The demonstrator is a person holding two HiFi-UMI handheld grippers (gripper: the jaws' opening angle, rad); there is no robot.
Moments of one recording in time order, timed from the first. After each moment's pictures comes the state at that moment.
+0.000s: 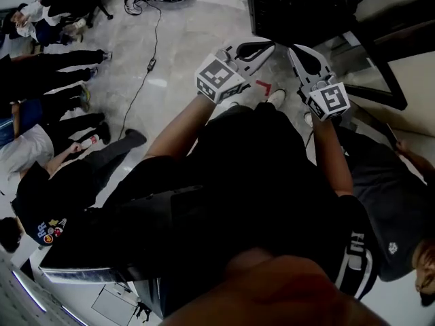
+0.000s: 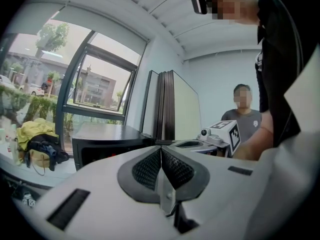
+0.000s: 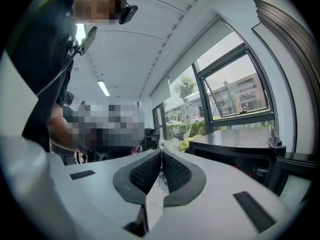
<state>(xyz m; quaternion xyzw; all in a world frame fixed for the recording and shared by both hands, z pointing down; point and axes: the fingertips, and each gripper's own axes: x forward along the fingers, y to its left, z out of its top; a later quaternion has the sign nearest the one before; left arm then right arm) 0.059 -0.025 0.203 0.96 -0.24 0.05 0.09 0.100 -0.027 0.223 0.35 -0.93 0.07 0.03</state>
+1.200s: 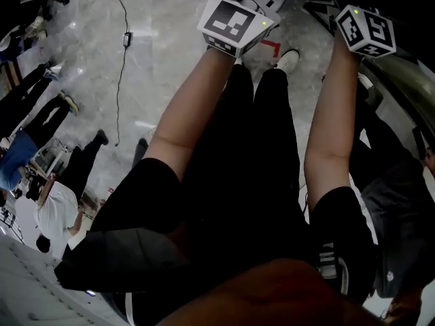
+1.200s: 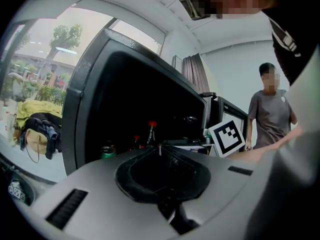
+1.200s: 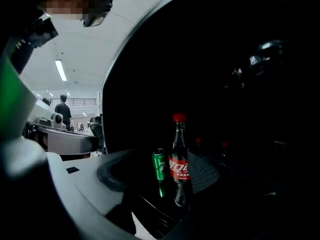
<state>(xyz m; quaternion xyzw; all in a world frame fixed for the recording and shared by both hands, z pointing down) 0.096 -0.248 0.422 0.95 -0.31 0.03 0.11 0.174 -0.304 0.444 0.54 -0.83 0.09 0.04</state>
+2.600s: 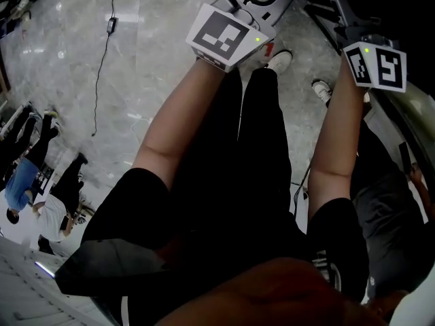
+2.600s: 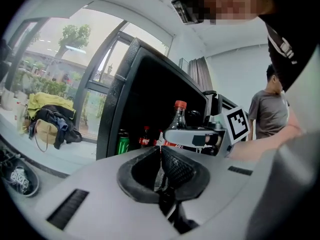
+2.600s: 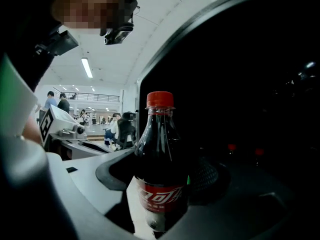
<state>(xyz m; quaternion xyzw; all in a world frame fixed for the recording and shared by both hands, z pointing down) 0.049 -0.240 0.465 0.94 -0.33 0.02 0.12 0.107 -0.284 0.443 0.44 -0.90 0.03 0.06</state>
